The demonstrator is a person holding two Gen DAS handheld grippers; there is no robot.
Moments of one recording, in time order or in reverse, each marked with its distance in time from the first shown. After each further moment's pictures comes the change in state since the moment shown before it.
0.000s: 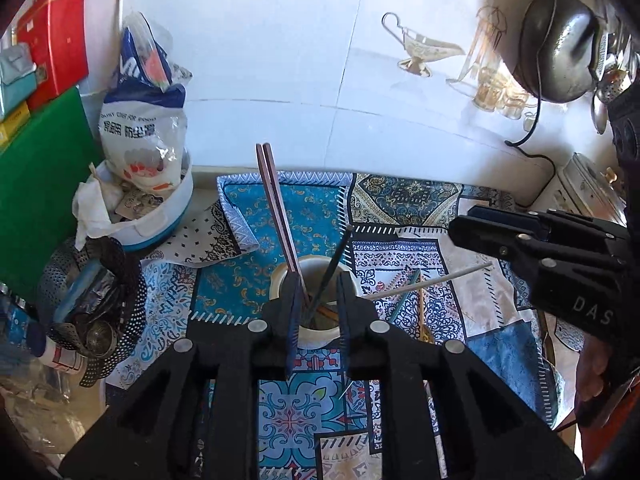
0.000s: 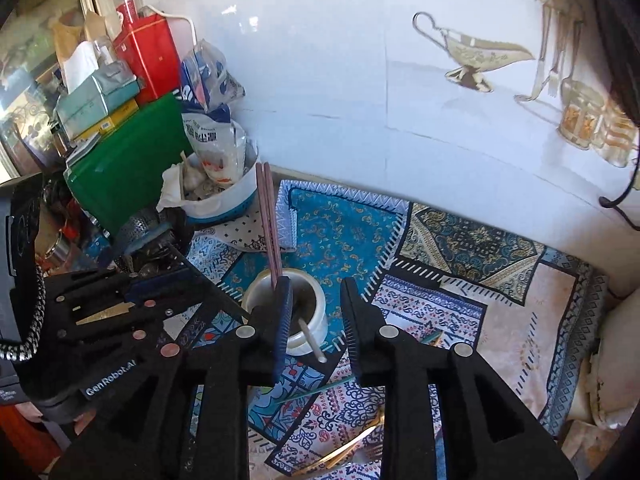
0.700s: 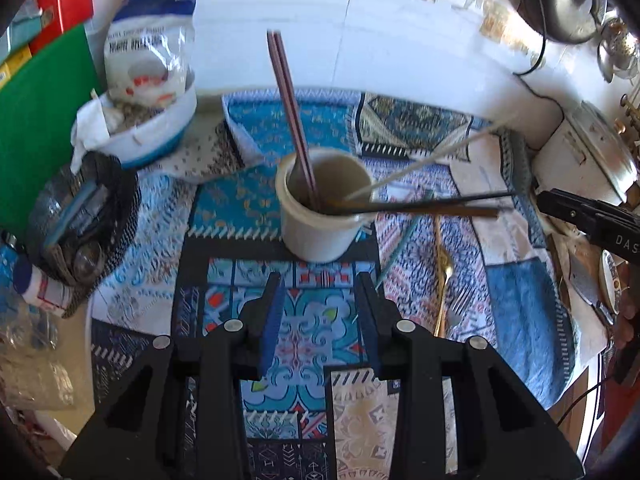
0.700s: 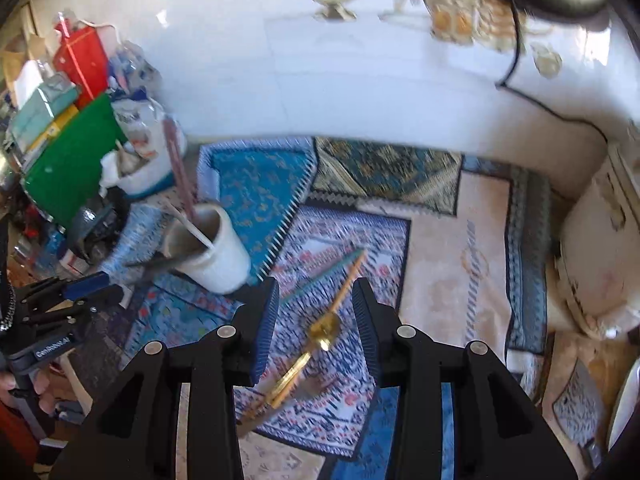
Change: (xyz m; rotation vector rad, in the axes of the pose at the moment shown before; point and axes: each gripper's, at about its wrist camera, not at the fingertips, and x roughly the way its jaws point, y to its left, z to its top) left arm 0.026 0.006 -0.077 0.003 0.182 0.020; right arm -0.006 -0.063 -0.086 0.191 0.110 -0.169
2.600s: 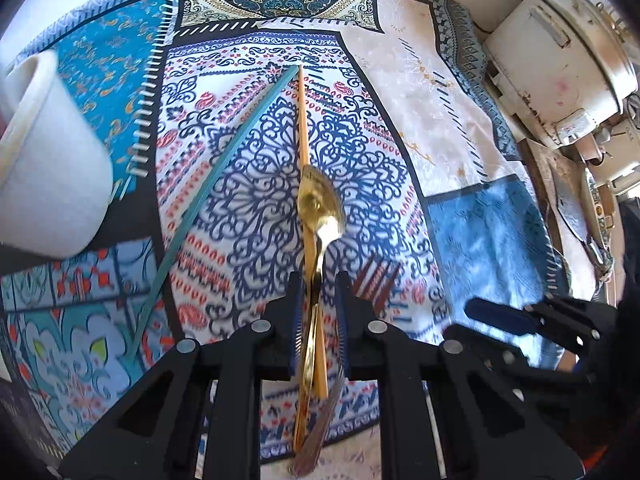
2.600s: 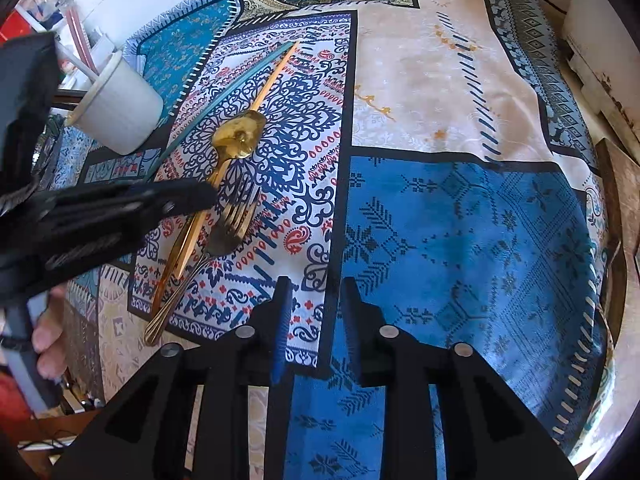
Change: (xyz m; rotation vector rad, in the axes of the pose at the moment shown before) left arm 0.155 -0.139 -0.011 0.179 0.292 -0.221; right arm 0.031 -0.060 -0.149 0.170 0.280 0.042
